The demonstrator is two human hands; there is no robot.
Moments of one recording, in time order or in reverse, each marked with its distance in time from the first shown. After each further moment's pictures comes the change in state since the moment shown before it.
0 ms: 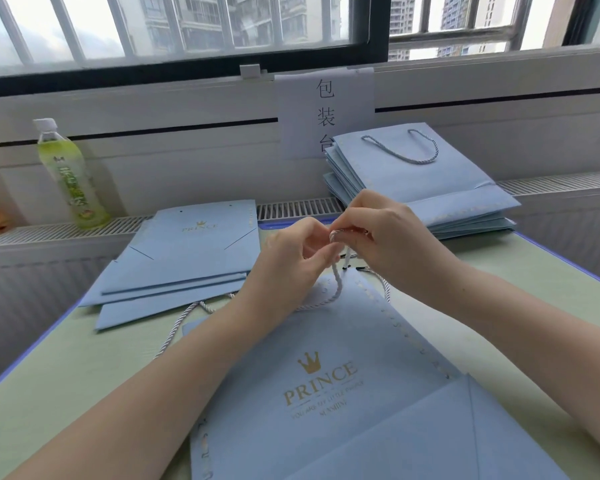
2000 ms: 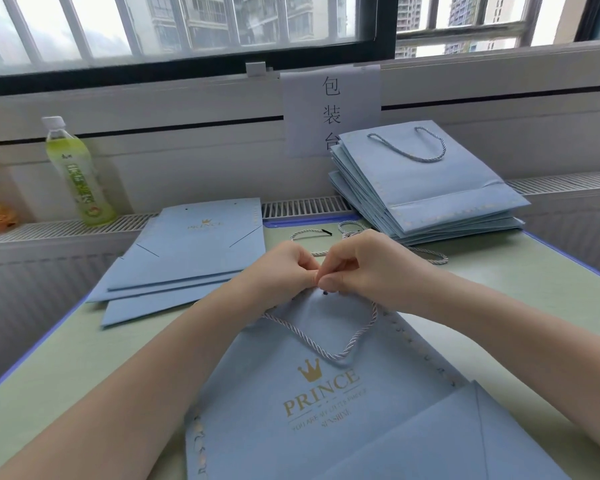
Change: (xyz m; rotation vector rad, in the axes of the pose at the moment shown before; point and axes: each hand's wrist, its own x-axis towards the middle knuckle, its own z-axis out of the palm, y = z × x) left_hand 0.006 -0.001 -0.017 0.148 -0.368 -0.416; right_hand -0.005 -0.017 0.012 0.337 -0.356 0.223
